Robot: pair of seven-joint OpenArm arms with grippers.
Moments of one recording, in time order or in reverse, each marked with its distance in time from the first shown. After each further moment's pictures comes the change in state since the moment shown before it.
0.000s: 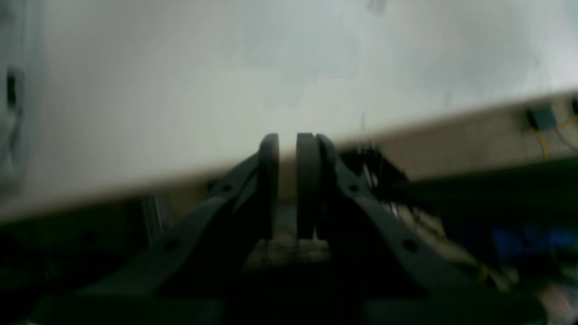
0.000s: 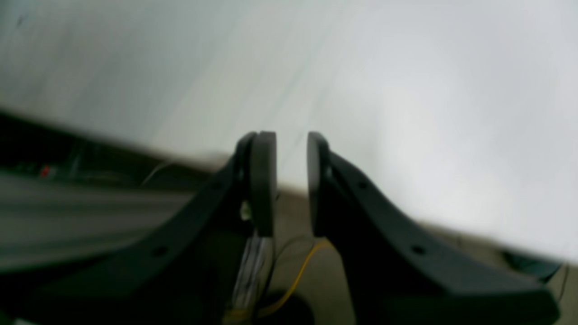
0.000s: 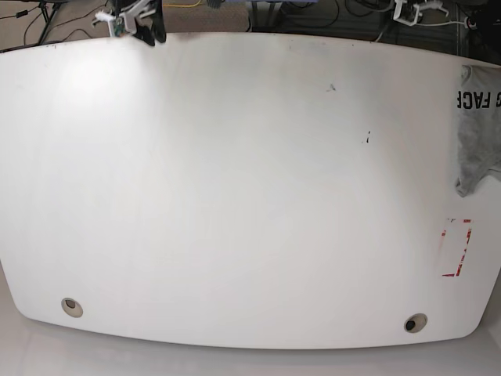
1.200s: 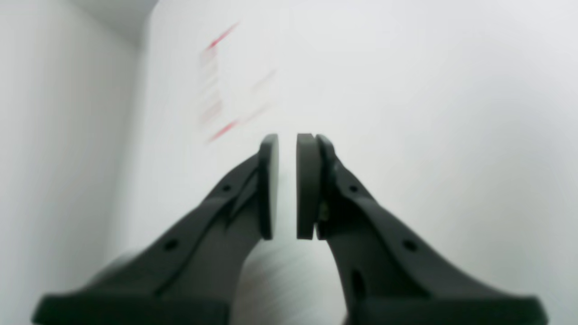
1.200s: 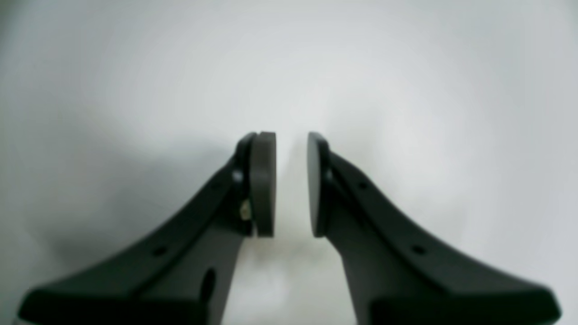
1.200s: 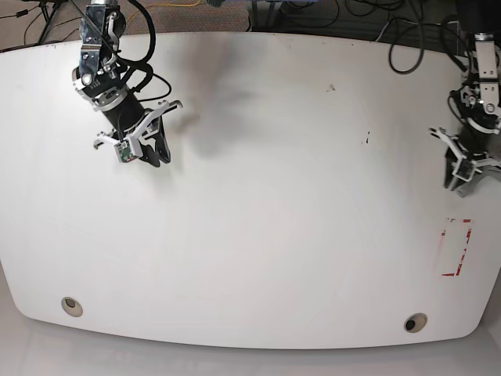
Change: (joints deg) left arm -53.7 -25.7 5.3 -25.2 0.5 -0.9 1.1; right arm 40.6 6.7 -9.0 -7.9 1.1 -3.4 -15.4
